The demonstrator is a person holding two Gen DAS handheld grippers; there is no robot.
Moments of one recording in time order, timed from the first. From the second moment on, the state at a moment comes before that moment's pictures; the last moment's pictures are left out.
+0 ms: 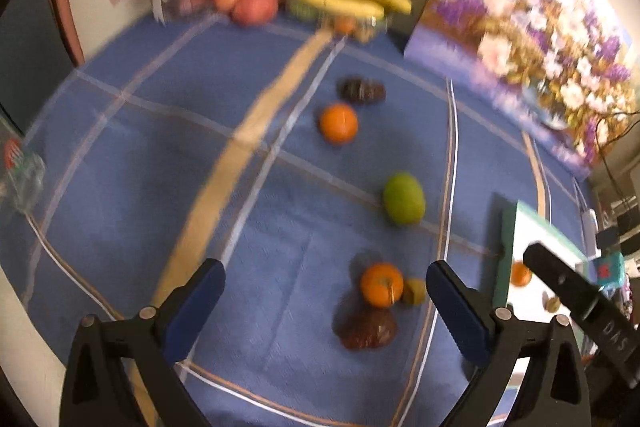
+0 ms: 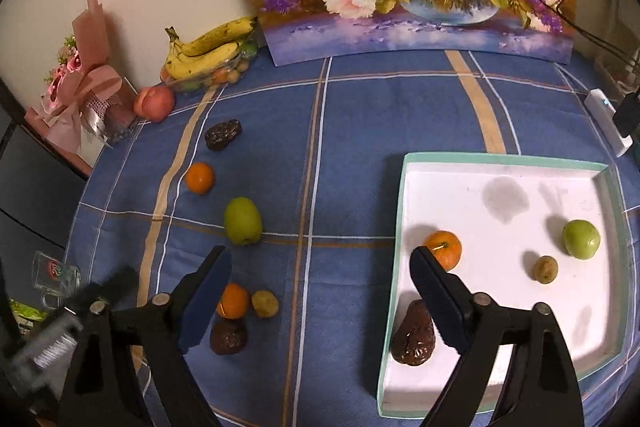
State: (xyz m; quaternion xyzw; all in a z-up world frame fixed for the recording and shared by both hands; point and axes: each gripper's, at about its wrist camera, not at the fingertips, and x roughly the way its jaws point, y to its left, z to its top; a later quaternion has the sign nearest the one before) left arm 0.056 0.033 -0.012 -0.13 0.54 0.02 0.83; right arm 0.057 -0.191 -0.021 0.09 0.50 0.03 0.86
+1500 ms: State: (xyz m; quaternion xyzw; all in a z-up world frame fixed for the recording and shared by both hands) left arm 0.042 0.063 -0.051 -0.20 0.56 0.03 0.80; right arm 0.067 -0.138 -0.090 0.04 0.59 0.09 0.80
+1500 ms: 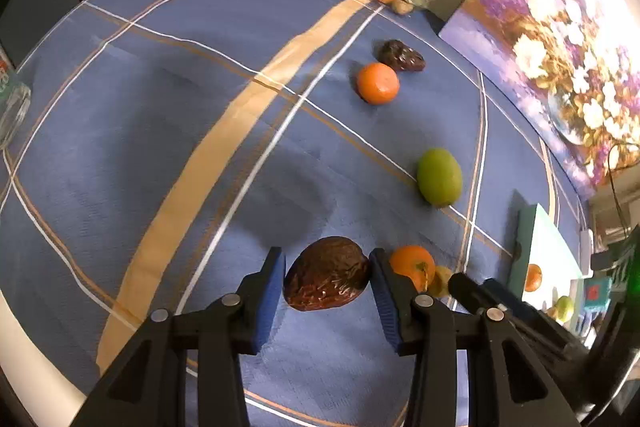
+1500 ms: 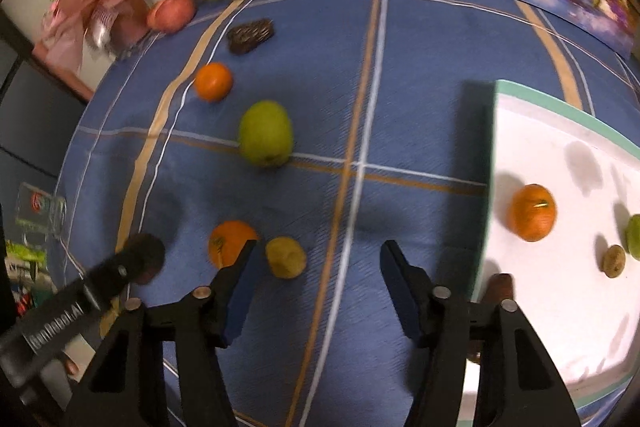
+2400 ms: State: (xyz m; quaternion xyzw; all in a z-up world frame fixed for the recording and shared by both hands) left arm 0.044 0.034 -0.017 -0.19 0.54 -0.01 0.82; right arm 0.058 -0.171 -0.036 0.05 0.53 0.05 0.84
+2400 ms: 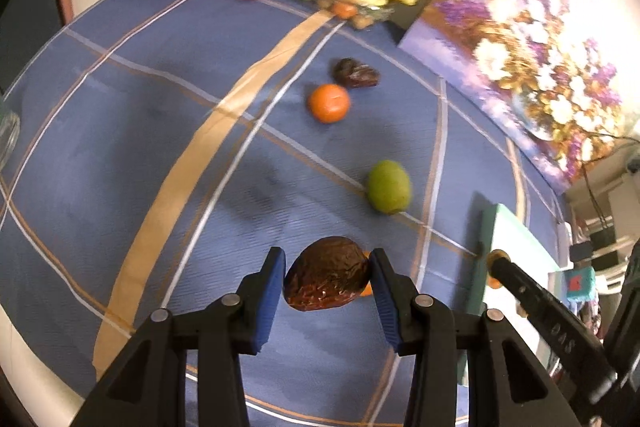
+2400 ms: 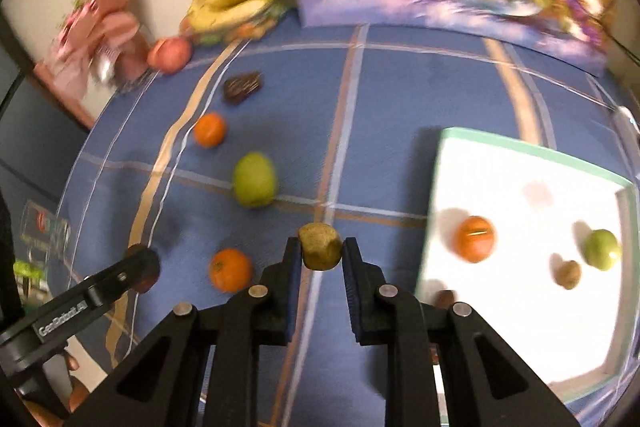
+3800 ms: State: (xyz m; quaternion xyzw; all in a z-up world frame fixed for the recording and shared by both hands) left arm 0.146 -0.229 -0.082 -0.01 0.60 -0.22 0.77; right arm 0.104 -0.394 -0.074 0.16 0.56 -0.18 0.79
